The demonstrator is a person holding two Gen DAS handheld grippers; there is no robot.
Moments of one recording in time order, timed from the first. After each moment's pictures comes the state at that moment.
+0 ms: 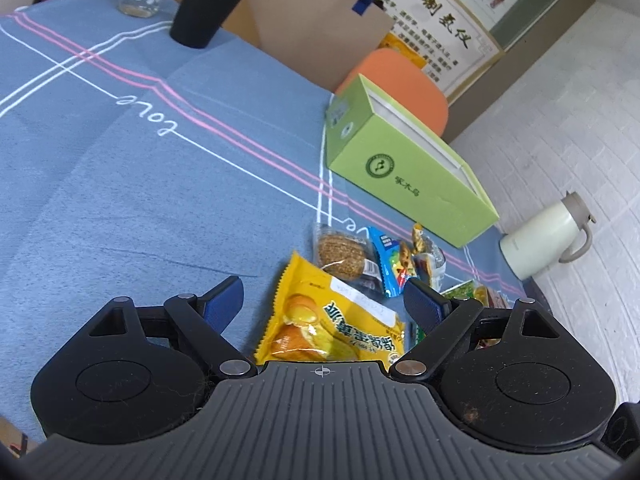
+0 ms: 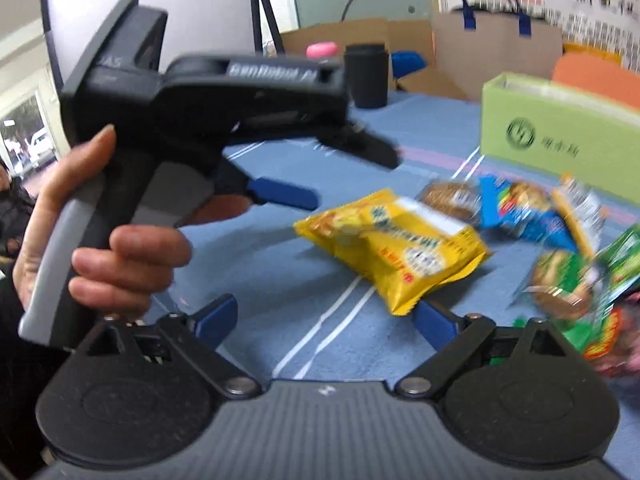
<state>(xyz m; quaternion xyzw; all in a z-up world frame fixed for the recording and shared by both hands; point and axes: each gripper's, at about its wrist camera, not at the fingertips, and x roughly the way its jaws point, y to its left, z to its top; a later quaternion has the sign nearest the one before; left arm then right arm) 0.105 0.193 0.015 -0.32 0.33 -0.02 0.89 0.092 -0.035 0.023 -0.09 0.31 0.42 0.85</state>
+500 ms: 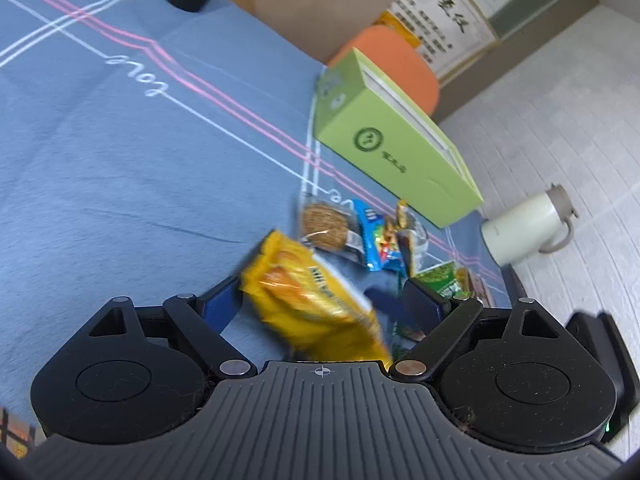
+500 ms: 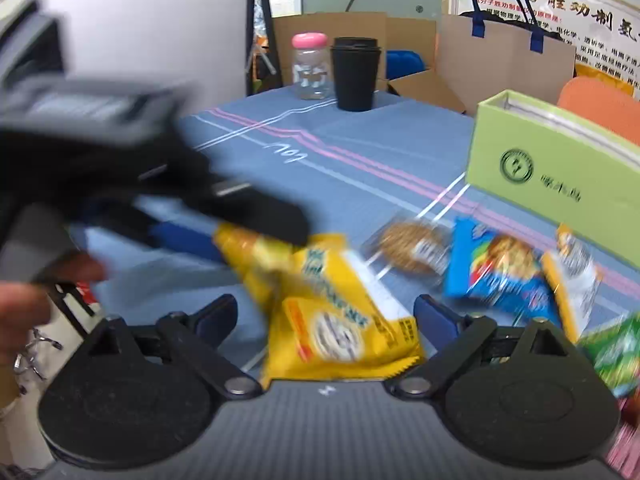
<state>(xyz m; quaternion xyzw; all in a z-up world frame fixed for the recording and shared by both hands) 0.114 0.187 0.009 -0.35 0.36 -0.06 0.86 0.135 -0.014 0.008 -0.12 0.33 0.43 0.83</state>
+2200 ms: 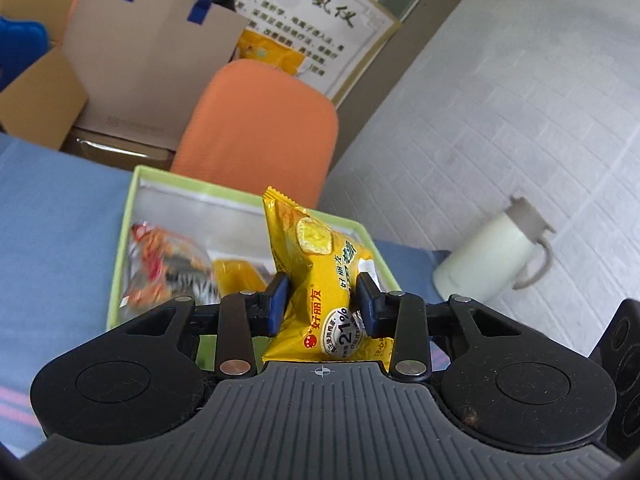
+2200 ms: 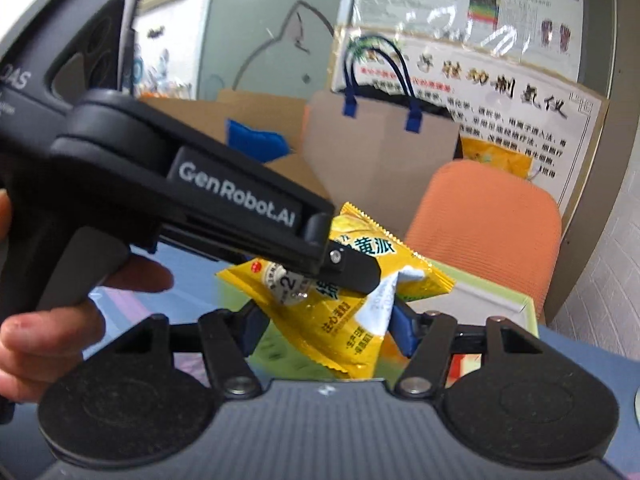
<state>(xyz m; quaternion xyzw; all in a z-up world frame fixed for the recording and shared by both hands) 0.376 0.112 0.096 -0.24 0.31 -0.16 0.91 0.365 -0.054 0.093 -0.15 0.24 0.31 0.91</state>
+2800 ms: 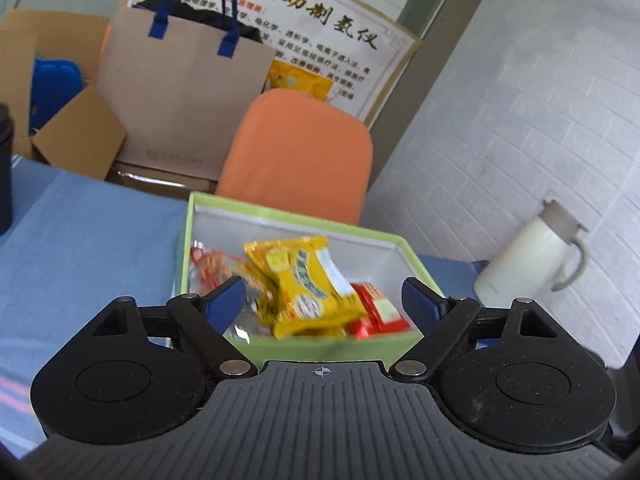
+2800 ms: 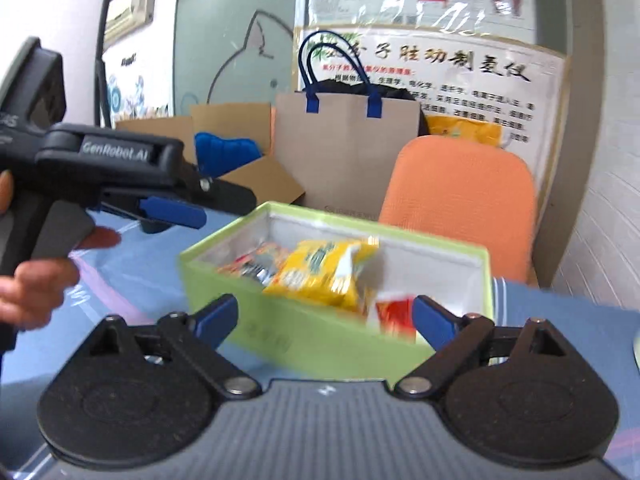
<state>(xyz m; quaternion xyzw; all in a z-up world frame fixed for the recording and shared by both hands) 0.318 0.124 0.097 -0.21 0.27 -0.11 0.93 0.290 -0.133 0.087 -0.07 0.24 0.28 0.93</state>
